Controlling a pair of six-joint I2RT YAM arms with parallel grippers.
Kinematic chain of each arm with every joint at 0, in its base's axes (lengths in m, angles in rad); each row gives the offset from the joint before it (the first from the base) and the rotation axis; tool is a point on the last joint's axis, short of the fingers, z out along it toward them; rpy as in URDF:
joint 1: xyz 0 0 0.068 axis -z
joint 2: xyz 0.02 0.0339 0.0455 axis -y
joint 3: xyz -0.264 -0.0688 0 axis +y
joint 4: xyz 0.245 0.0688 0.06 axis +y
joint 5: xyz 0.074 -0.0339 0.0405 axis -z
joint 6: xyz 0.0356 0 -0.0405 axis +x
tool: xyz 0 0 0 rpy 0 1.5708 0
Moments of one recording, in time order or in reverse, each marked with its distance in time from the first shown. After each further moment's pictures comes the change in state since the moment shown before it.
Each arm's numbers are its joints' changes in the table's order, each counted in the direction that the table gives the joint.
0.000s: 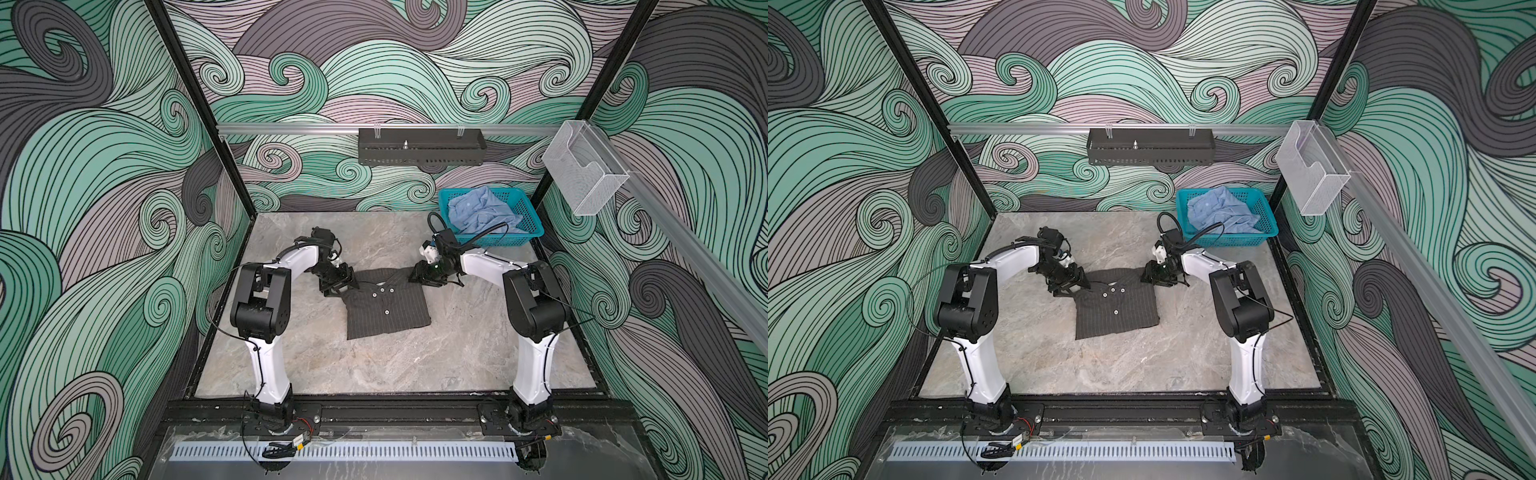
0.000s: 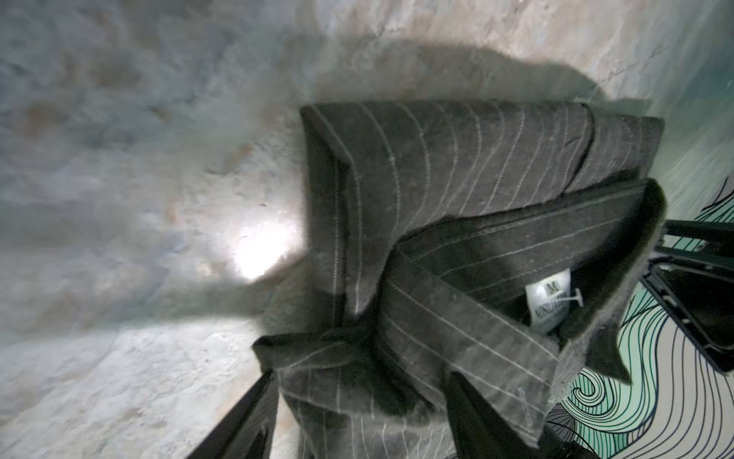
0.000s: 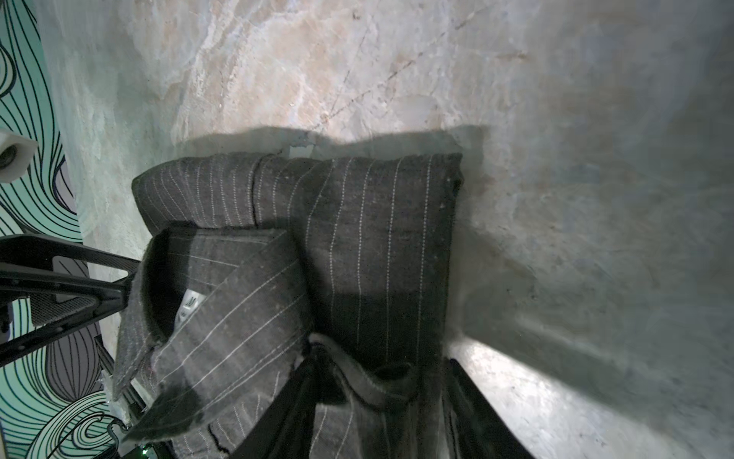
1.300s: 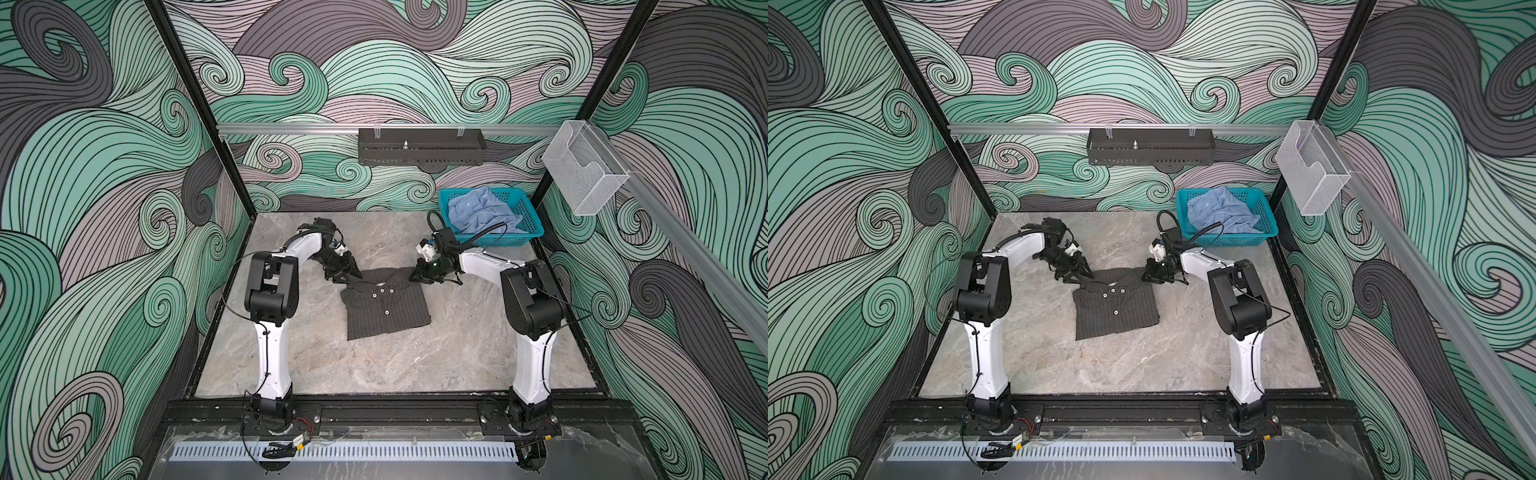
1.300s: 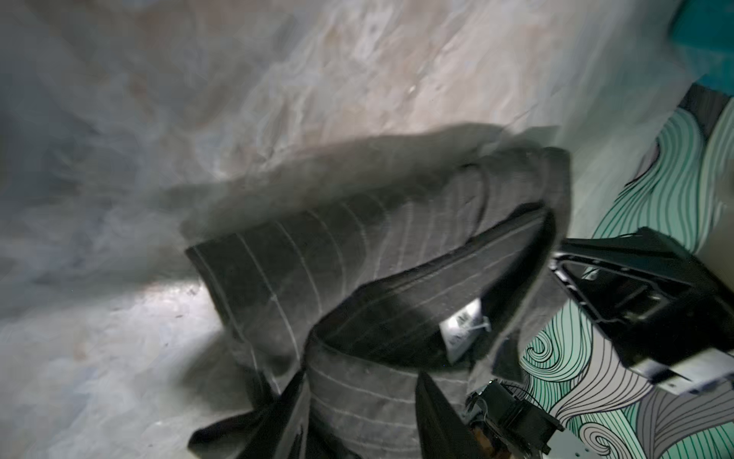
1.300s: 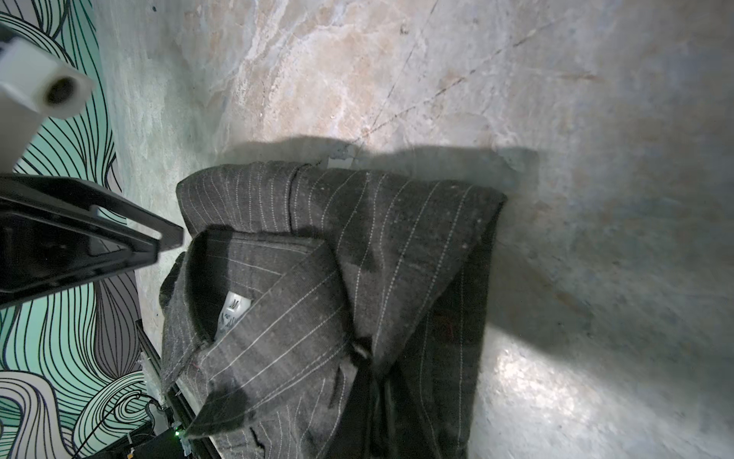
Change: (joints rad) left arm 0.000 -0.235 -0.285 0.150 0.143 0.108; right arm 0.000 -0.019 -0.019 -0.038 -0.074 0.007
